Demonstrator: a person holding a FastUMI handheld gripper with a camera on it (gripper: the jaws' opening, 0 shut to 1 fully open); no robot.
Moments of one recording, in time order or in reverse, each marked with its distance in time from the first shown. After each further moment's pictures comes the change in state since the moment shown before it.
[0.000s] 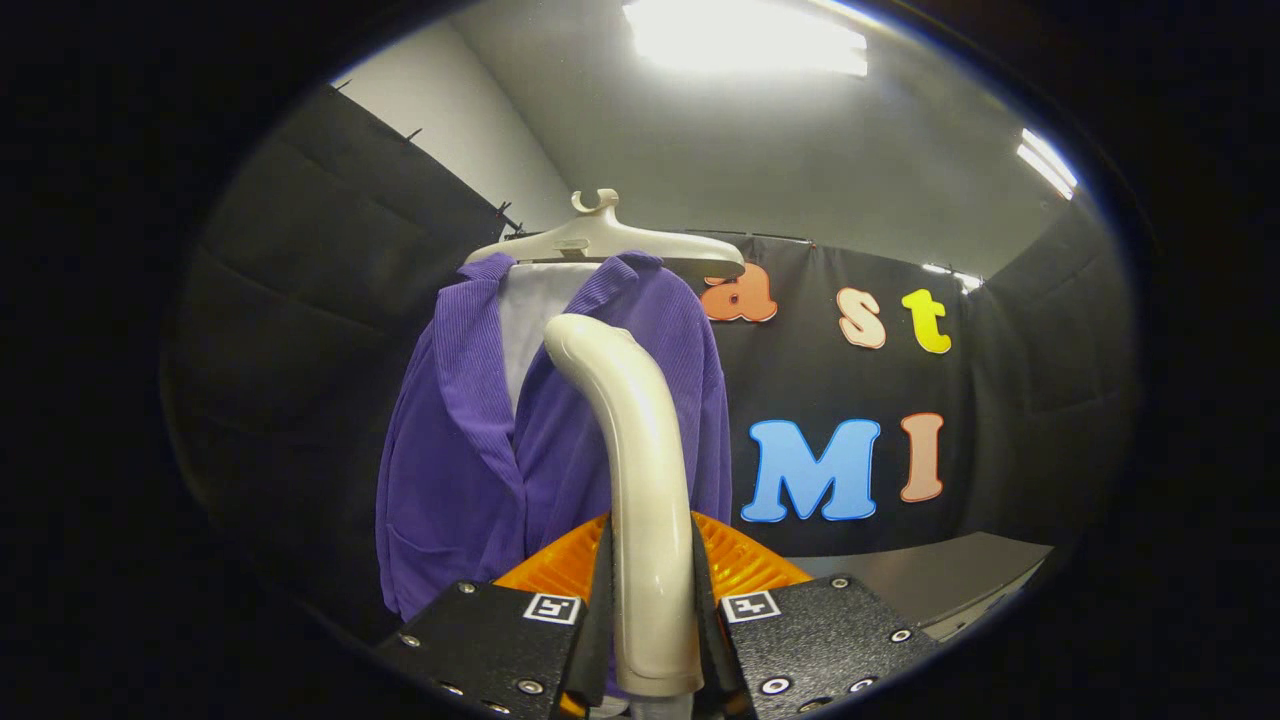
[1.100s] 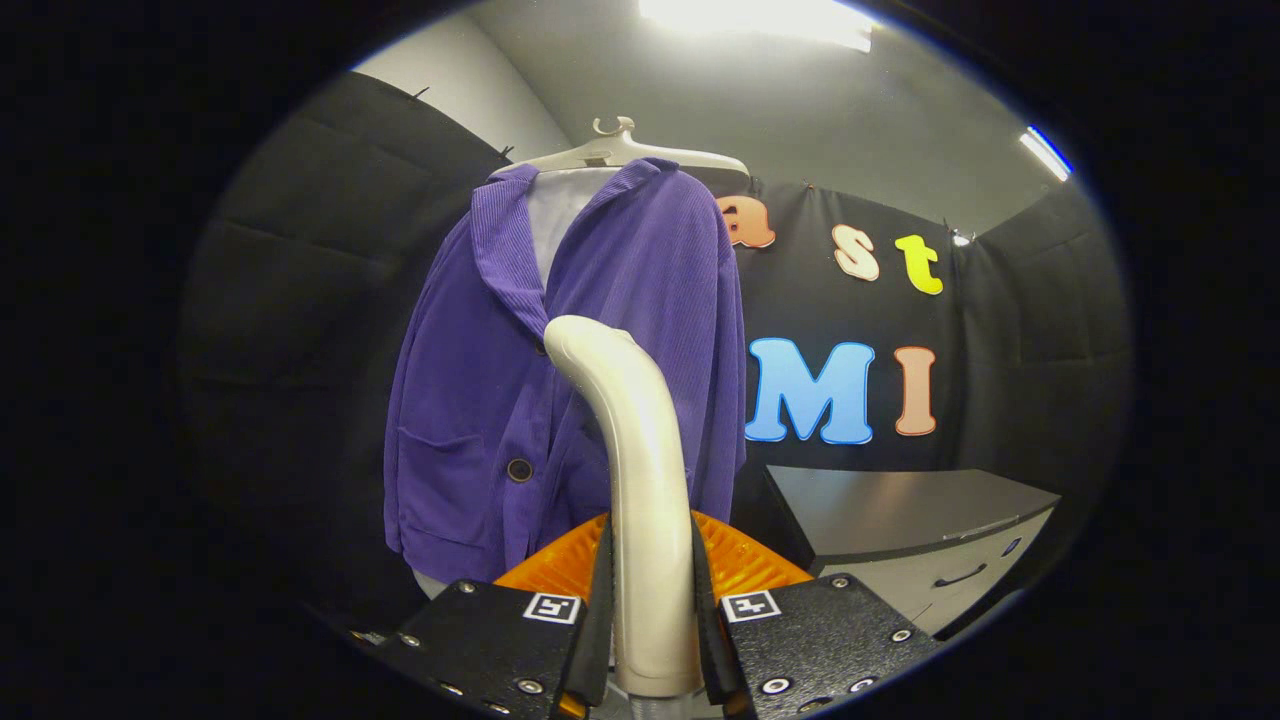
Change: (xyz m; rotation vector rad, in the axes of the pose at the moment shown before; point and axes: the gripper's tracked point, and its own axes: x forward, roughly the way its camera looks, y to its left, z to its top) arm -0.046 0.021 -0.102 -0.007 0.184 -0.018
